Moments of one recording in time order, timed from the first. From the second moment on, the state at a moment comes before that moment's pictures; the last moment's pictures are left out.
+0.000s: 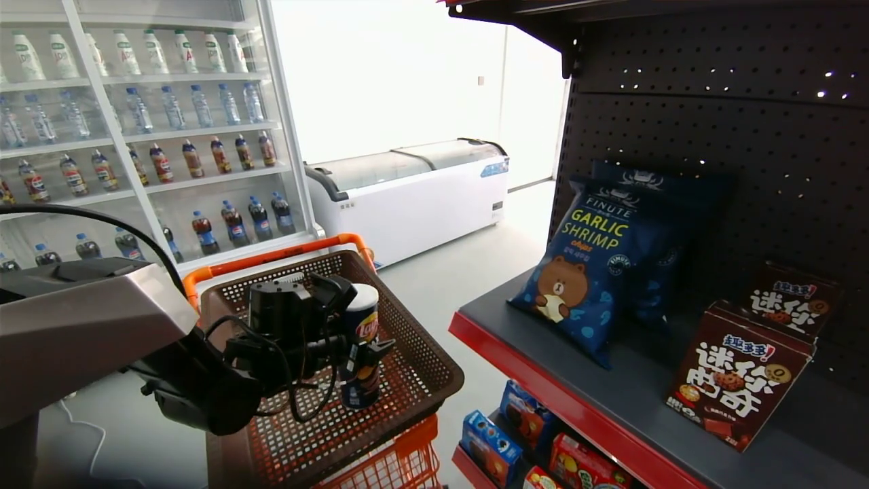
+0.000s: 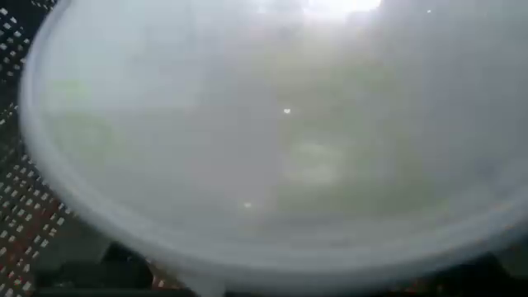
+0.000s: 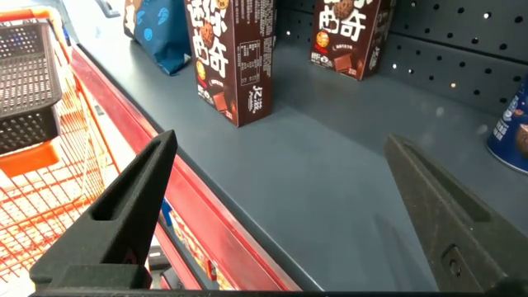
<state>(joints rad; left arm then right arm) -0.24 2.18 -0.76 -0.99 -0.24 0.18 0.00 0.00 0.00 0.01 0.00 0.00</state>
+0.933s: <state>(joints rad) -0.26 2.15 -0.81 -0.93 -0.21 0.17 0.00 0.00 0.00 0.01 0.00 0.00</state>
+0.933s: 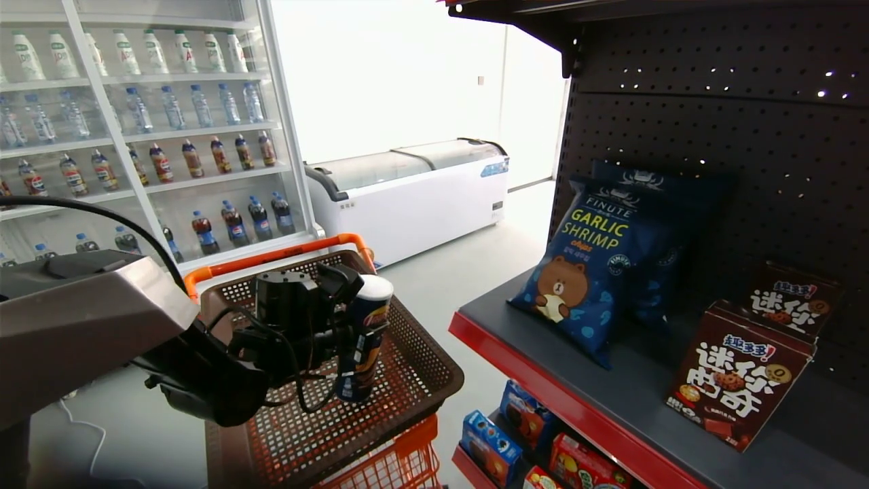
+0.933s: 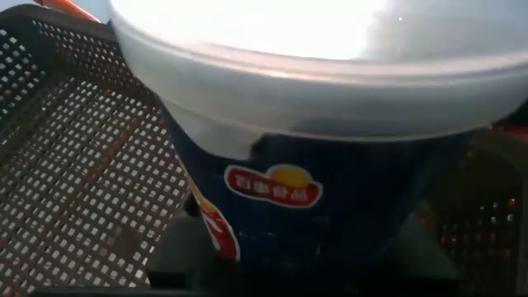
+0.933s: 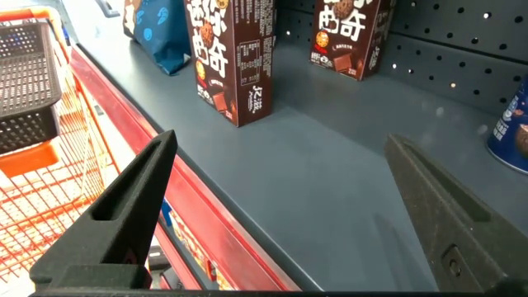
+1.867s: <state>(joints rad) -0.33 1.65 -0.85 -0.48 -0.35 0.06 0.00 0.00 0.00 0.01 0.00 0.00</state>
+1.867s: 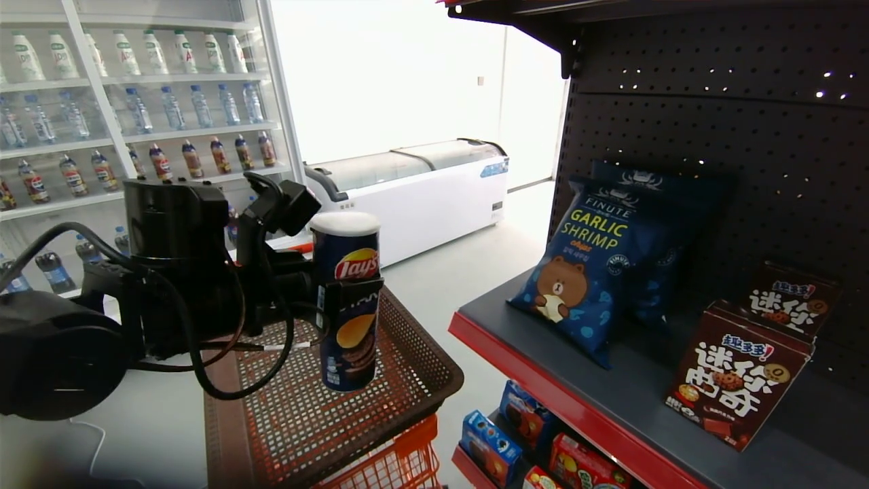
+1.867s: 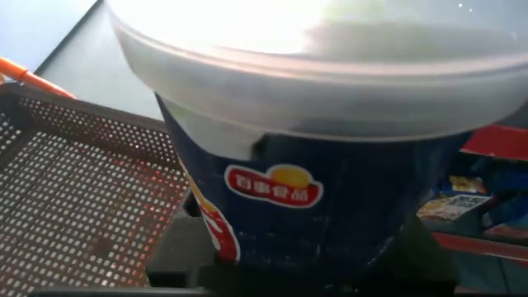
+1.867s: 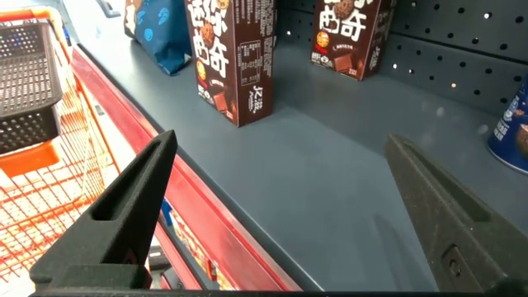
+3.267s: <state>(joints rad) -0.30 1.59 -0.84 -0.53 -0.73 0.07 0.00 0.00 0.00 0.01 0.00 0.00</state>
